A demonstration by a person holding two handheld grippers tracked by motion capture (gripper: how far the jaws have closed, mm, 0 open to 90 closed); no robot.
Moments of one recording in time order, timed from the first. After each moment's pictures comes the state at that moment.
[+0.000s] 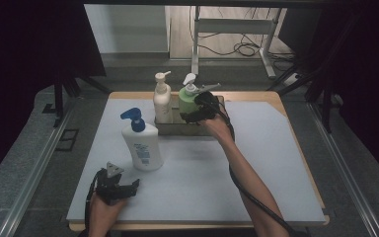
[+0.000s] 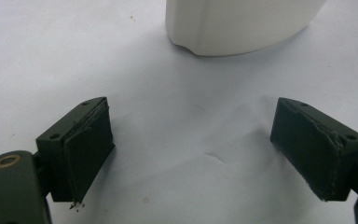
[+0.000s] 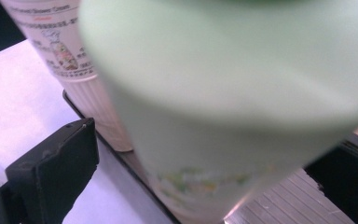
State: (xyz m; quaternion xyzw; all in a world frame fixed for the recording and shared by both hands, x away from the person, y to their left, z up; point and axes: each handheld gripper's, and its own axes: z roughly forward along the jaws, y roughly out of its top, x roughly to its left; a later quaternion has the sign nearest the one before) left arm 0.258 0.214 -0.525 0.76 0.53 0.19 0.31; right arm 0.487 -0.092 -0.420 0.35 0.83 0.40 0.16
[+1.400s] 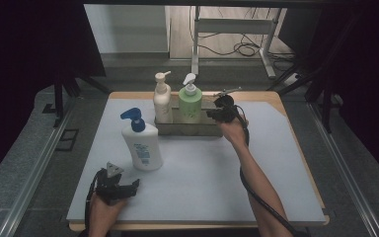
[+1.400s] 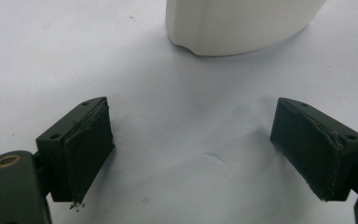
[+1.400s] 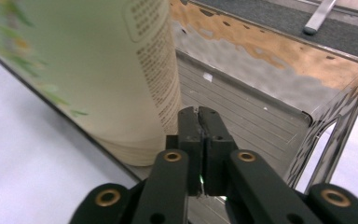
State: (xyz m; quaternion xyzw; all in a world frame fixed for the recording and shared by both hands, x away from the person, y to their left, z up) left arm 0.257 0.214 -0.525 0.76 0.53 0.20 0.31; right arm 0.491 -0.152 -0.436 0.42 0.81 0.38 0.14
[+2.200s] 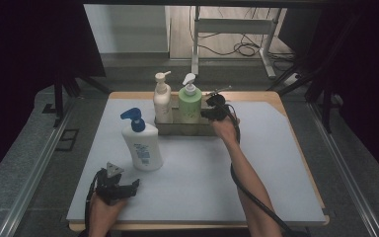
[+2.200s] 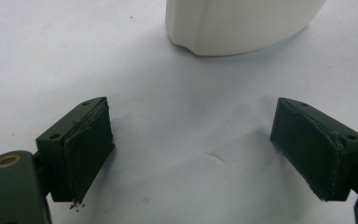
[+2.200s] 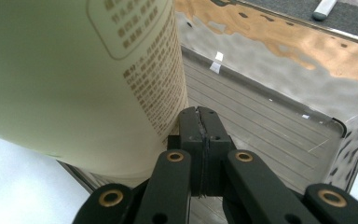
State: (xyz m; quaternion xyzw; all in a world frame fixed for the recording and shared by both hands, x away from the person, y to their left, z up) left arm 0.257 0.214 -0.525 0.76 0.53 0.20 0.31; right arm 0.510 -0.130 -0.452 0.44 0.81 0.36 0.12
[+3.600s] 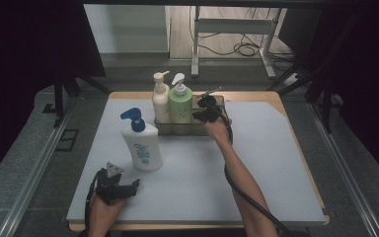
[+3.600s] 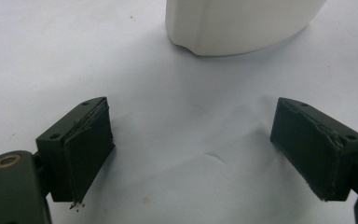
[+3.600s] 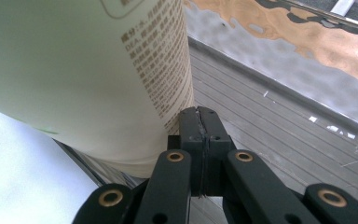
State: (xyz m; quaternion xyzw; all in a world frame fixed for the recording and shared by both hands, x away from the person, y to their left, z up) left arm 0.257 0.214 -0.525 0.76 0.53 0.20 0.31; right arm 0.508 -0.103 -0.456 0.42 0.83 0.35 0.12
